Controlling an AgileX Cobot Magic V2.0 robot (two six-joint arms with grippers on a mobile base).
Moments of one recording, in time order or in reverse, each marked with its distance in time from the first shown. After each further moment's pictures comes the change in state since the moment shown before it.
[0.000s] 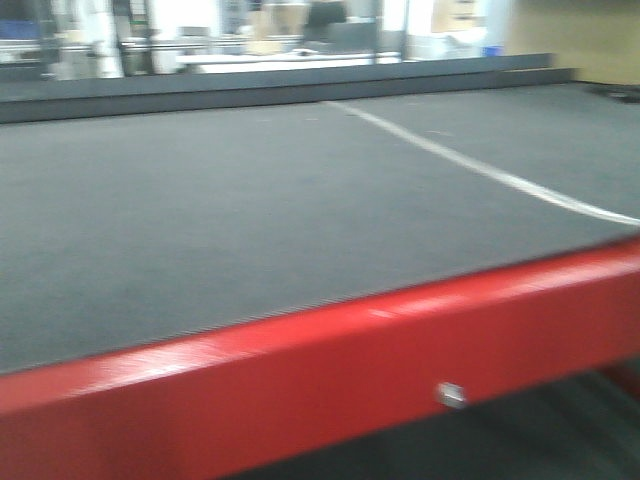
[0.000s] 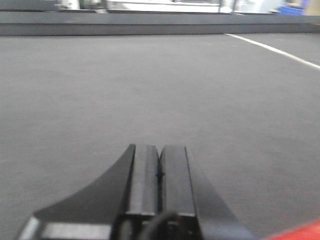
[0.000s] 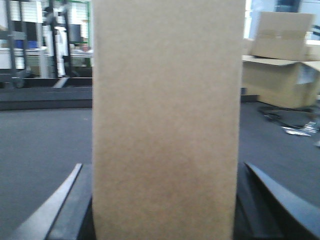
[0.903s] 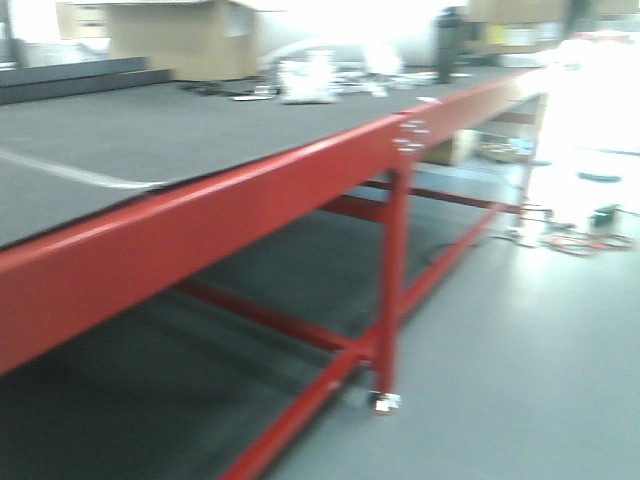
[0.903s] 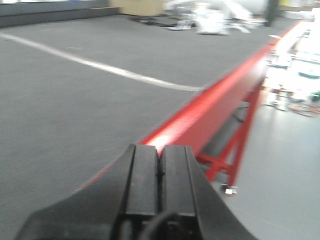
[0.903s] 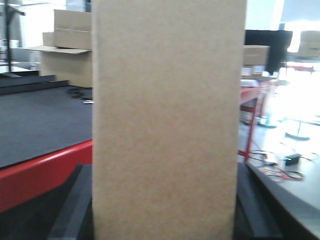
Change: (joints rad) left arm 0.000 0.000 0.000 0.000 0.000 0.000; right arm 0.000 0.000 0.000 0.000 0.000 0.002
